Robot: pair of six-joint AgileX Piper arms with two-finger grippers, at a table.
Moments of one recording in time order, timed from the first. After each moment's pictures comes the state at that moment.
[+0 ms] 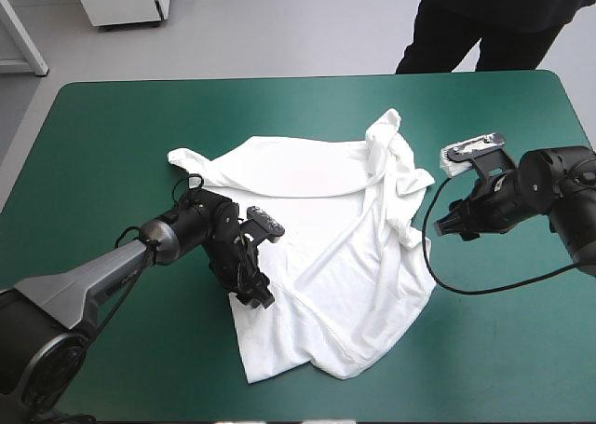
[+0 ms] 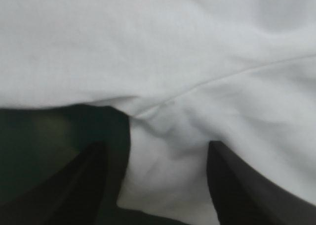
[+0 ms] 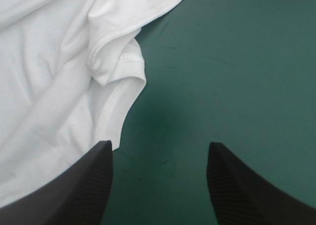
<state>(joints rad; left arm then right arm) -0.57 1.68 -1.11 -0.17 1.03 0.34 0.16 1.31 -1.25 0.05 1.15 -0.25</state>
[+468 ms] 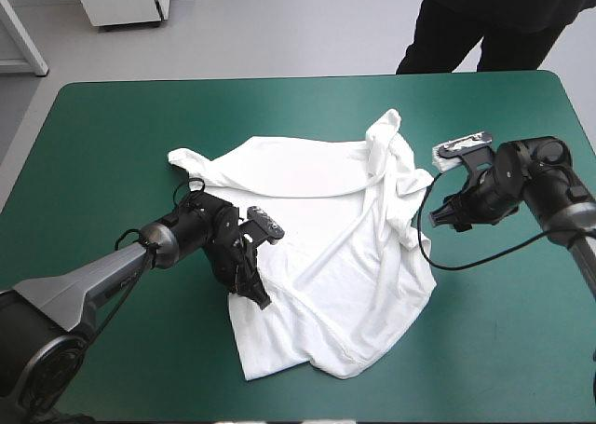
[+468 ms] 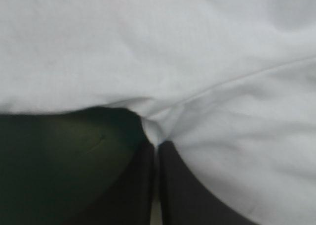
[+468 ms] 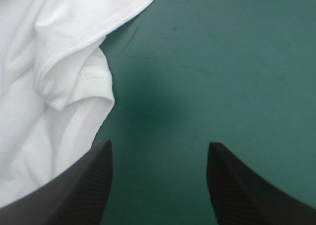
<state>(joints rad) -0.58 1.69 -1.08 -0.13 1.00 0.35 0.16 1.47 -1.26 -0.01 1.07 -0.22</state>
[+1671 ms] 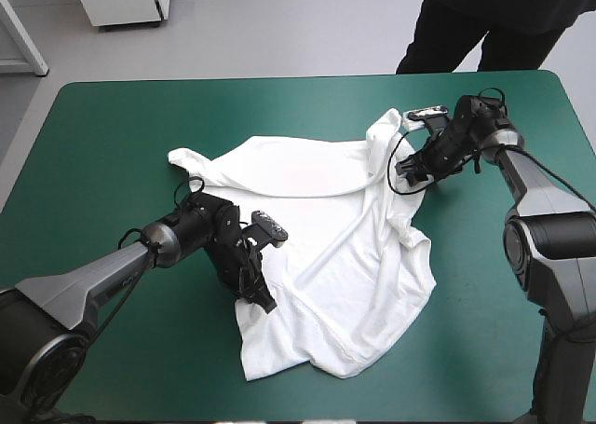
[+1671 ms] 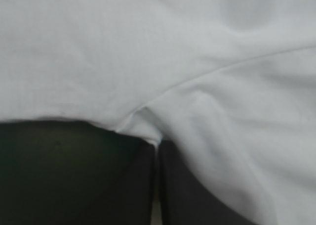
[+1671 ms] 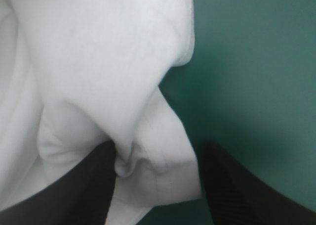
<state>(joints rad) -0.58 1.69 -1.08 -0.21 1.03 0.39 0.09 2.14 -1.80 0.22 1.05 -0.35</state>
